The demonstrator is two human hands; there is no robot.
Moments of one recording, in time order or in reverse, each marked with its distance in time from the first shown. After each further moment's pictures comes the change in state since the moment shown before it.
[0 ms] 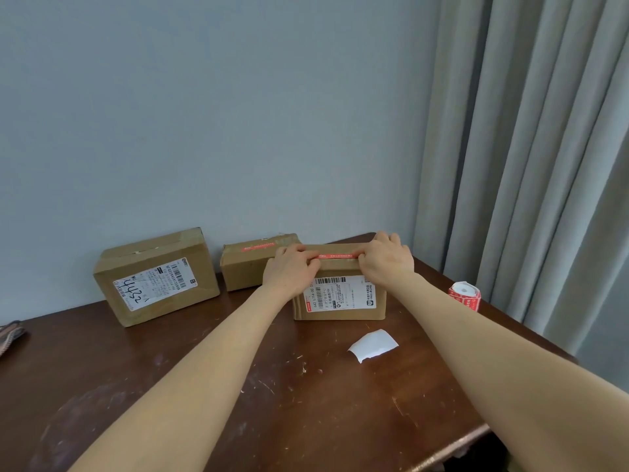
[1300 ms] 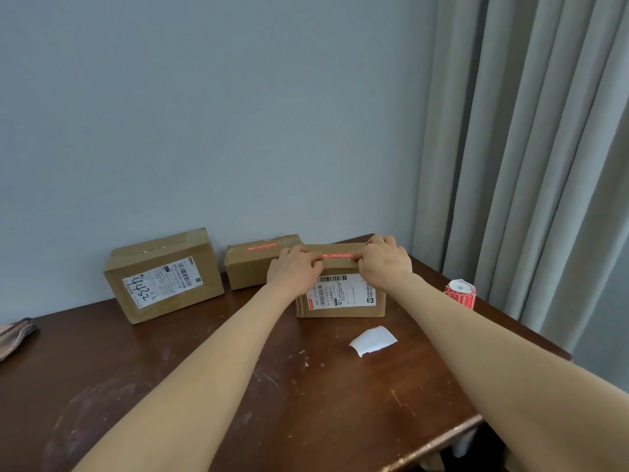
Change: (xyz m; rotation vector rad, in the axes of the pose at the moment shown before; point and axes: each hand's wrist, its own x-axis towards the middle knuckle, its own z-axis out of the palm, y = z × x) left_hand -0.014 0.009 -0.007 0.088 -0.014 0.014; right_hand -0.018 -0.006 -0.008 -0.008 -0.033 -0.058
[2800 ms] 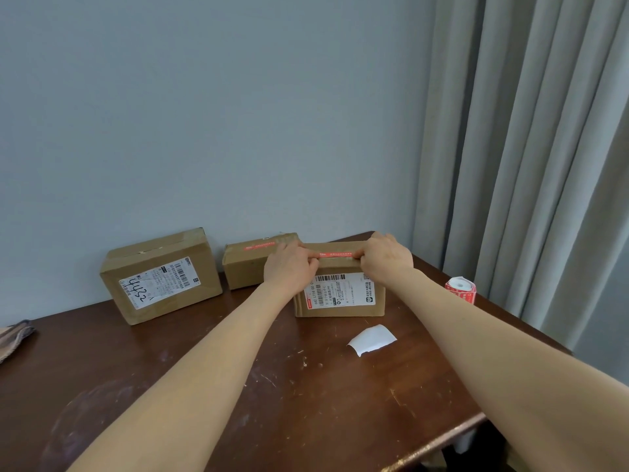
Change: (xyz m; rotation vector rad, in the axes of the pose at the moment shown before) left_hand 0.004 -0.002 0.000 -0.001 0.098 0.014; right_hand 0.007 0.004 -0.004 -0.008 -0.016 0.013
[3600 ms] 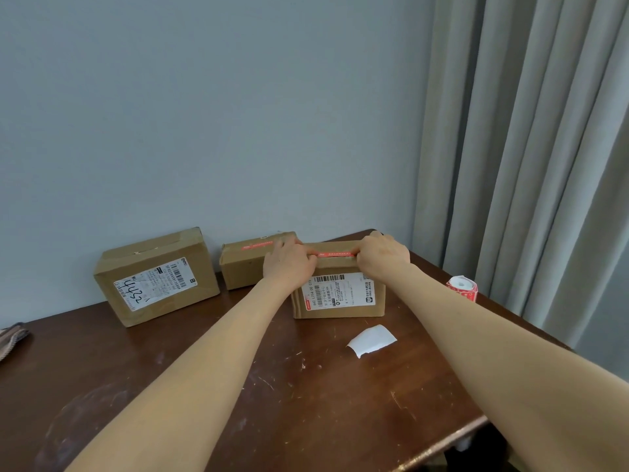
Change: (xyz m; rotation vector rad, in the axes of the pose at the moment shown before) left_hand 0.007 0.004 -0.005 0.024 -0.061 -0.031; right_hand 0.017 0.000 0.010 -0.020 -0.003 0.034
